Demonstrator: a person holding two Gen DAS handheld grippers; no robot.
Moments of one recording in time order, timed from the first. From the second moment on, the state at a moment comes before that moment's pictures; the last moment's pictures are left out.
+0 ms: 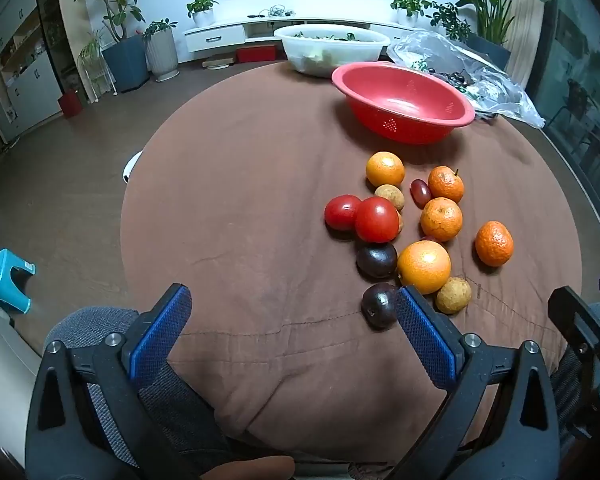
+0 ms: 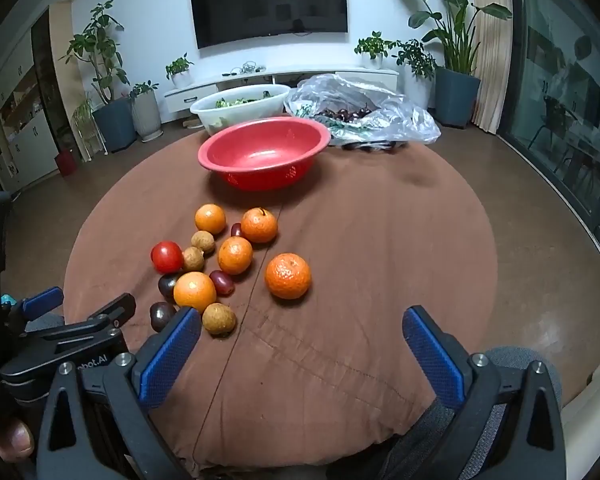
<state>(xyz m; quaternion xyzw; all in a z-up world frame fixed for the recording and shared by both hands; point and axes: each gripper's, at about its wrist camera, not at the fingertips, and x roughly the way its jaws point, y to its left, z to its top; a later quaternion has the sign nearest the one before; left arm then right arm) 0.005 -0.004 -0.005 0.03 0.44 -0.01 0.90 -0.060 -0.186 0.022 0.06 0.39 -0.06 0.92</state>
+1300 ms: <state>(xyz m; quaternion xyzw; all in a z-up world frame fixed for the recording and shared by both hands) 0.003 -0.004 -0.009 0.05 0.44 -0.01 0.90 -0.052 -0.185 0.006 0.04 0.43 -0.08 0.90</state>
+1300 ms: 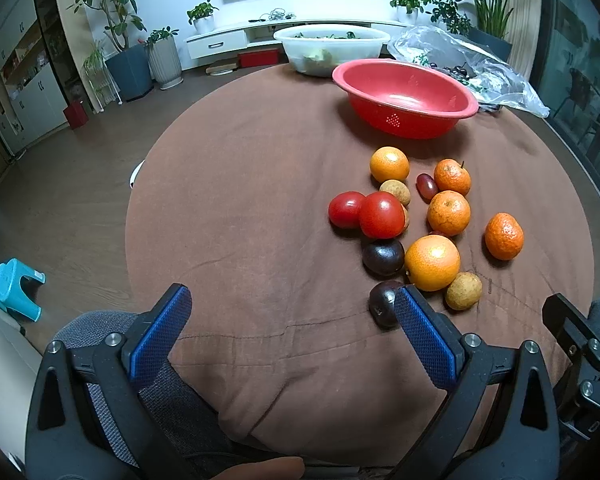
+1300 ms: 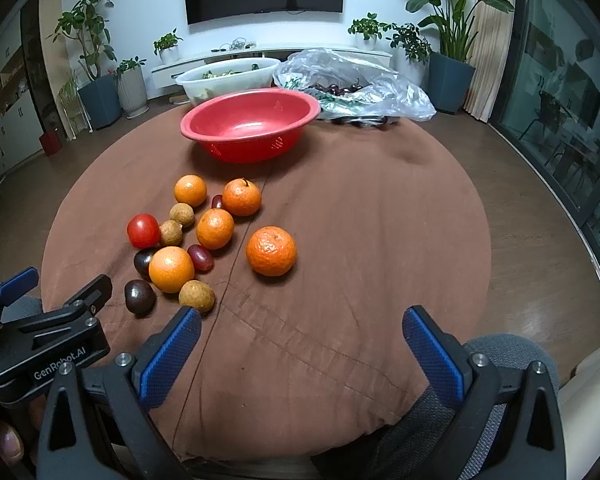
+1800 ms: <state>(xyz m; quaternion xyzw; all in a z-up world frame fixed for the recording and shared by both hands) 0.005 -0.004 -0.010 0.05 0.44 0.00 0.90 -0.053 -0.182 0.006 0.02 0.43 -0.08 0.90</state>
